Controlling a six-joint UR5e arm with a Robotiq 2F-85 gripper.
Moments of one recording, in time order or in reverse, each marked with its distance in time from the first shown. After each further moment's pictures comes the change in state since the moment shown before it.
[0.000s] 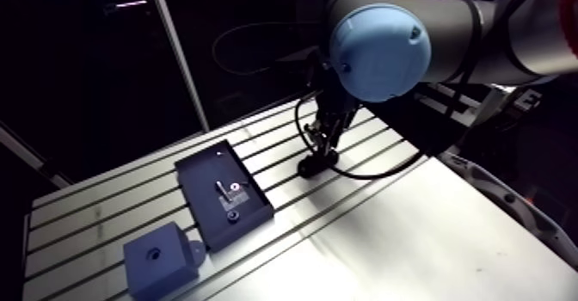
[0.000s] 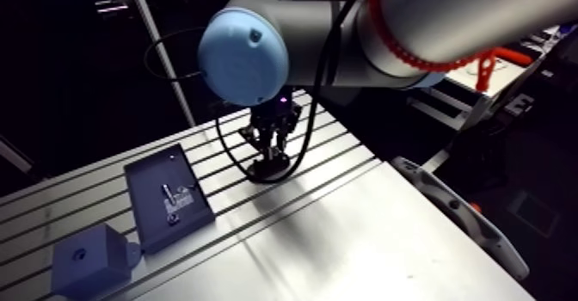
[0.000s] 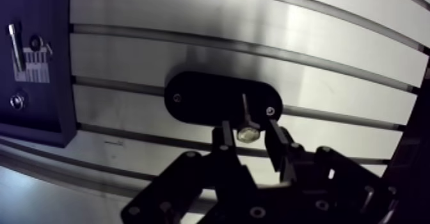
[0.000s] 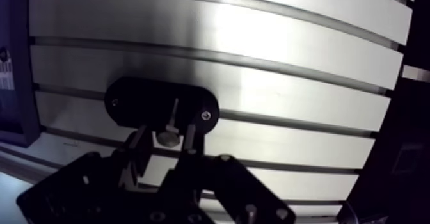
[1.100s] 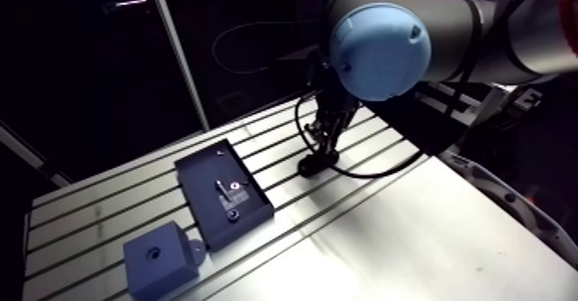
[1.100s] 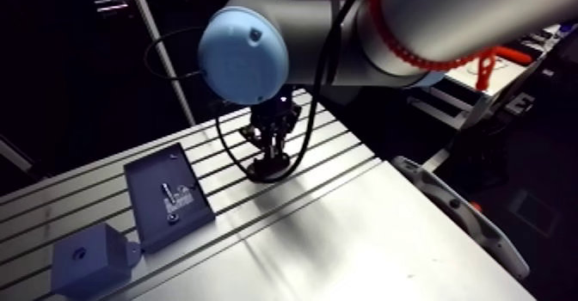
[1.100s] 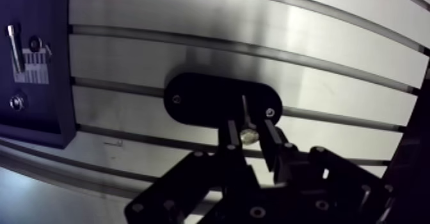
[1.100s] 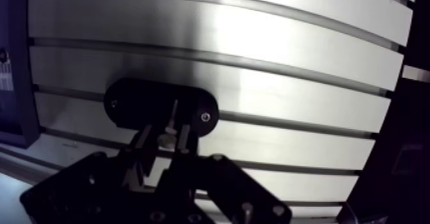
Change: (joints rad) arm 0.000 0.004 -0.002 -0.001 0.000 0.000
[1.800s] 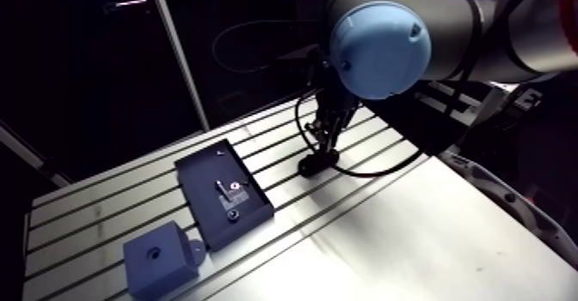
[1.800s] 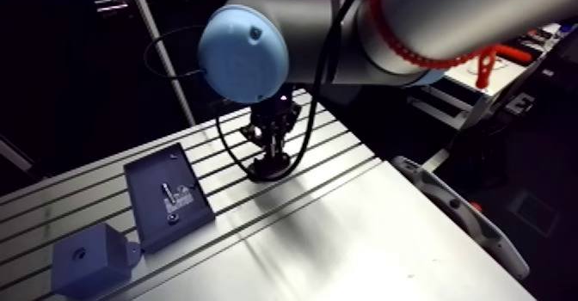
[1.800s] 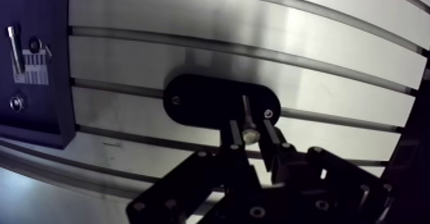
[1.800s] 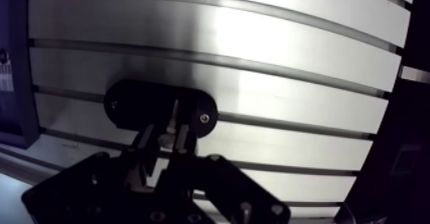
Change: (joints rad) arm 0.000 0.000 -0.004 0.000 0.000 -0.002
